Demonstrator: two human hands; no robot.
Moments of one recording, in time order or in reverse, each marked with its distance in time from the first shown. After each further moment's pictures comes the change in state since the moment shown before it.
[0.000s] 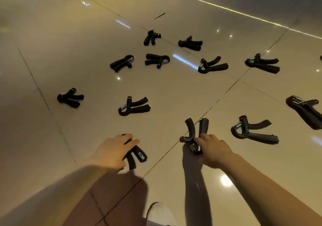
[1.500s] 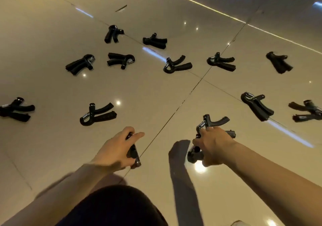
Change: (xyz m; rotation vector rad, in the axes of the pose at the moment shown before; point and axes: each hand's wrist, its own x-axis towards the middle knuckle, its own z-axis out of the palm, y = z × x) left_hand 0.070 0.068 -0.038 -0.411 0.330 0.258; right_hand -0.056 0.066 -0.077 -0.417 -0.057 -0.074
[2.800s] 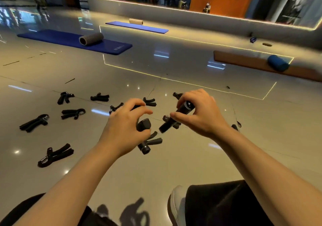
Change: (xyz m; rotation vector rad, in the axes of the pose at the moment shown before) left_hand -0.147 0.307 -0.153 -0.184 0.533 0.417; right_hand -0.370 -0.052 -0.086 0.639 1.133 0.494
